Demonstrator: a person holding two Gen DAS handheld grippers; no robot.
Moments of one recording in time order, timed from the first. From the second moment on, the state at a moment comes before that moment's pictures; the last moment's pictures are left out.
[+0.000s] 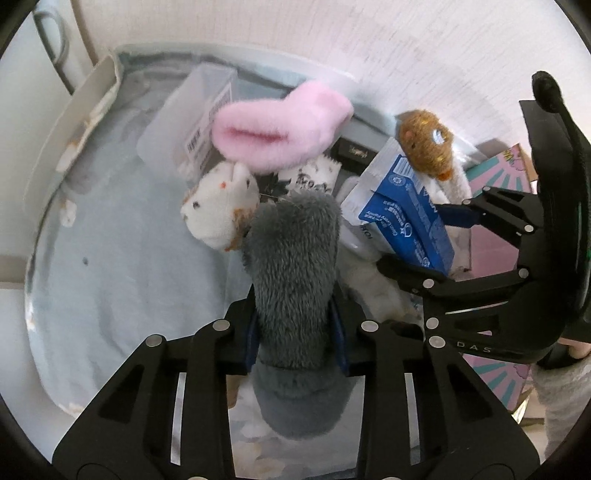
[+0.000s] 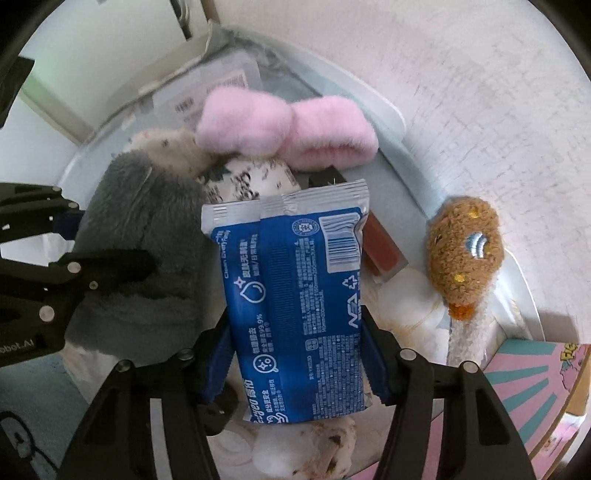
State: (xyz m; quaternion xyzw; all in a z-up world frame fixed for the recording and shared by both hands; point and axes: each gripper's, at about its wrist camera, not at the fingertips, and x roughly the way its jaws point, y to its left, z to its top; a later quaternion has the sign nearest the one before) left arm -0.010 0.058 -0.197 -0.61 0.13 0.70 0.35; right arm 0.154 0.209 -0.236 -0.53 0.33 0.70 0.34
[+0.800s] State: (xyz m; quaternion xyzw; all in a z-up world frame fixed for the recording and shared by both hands) left arm -0.009 0.036 -0.081 -0.53 0.15 0.69 0.46; right arm 0.185 0.164 -0.128 -0.41 0.39 0.71 0.42
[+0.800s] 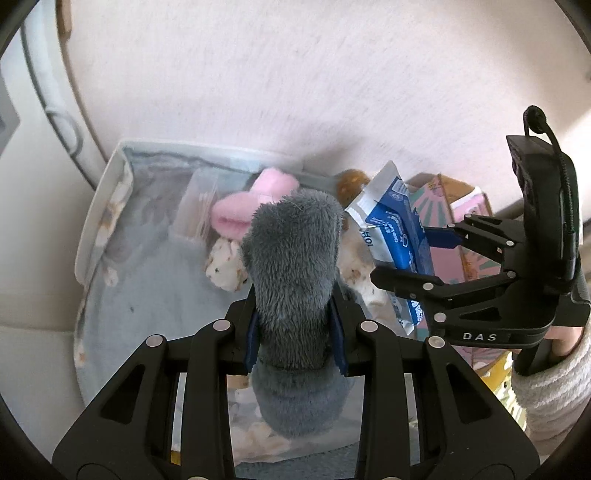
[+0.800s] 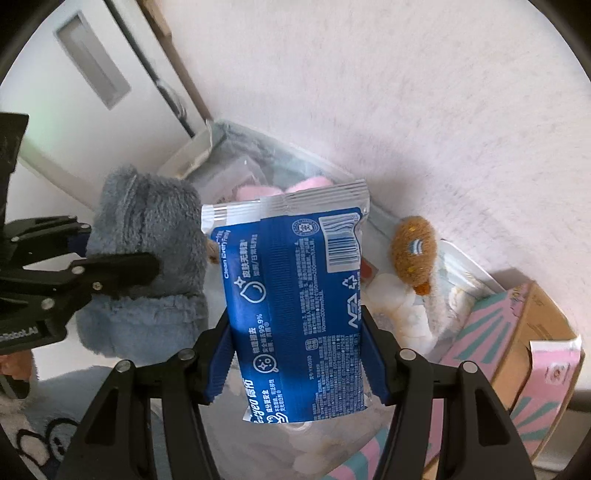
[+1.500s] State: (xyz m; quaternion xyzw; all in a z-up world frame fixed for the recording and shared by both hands) left arm 0.020 0.074 -0.005 -0.45 0.17 0.66 0.58; right arm 0.230 0.113 -0.072 -0.30 0.42 0.64 0.57
